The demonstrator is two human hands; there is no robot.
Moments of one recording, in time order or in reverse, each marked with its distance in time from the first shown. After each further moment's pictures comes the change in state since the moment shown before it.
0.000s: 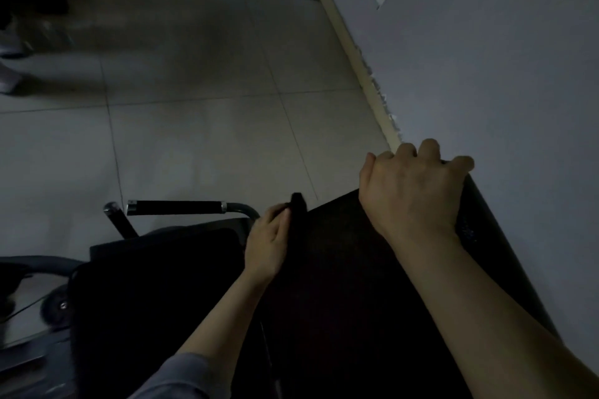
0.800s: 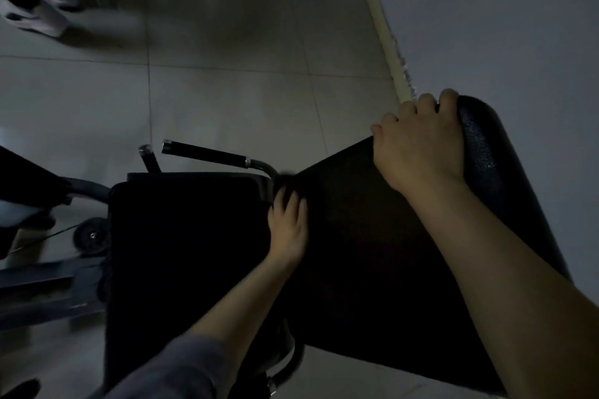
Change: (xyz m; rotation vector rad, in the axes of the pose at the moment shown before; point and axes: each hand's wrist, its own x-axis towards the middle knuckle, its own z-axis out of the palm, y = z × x) left_hand -0.067 -0.018 0.024 -0.019 0.099 -0.127; right_hand -0.022 0.002 0.012 -0.040 0.048 -0.384
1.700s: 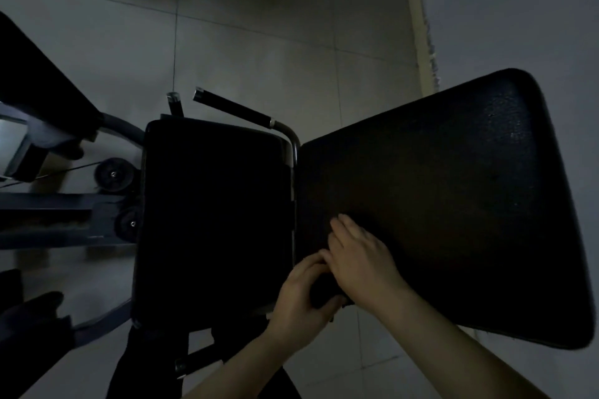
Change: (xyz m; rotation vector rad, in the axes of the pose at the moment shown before) left_hand -0.171 -0.056 0.005 -0.188 -0.130 0.242; right_hand -0.149 -0.103 0.076 0.441 -0.254 -0.501
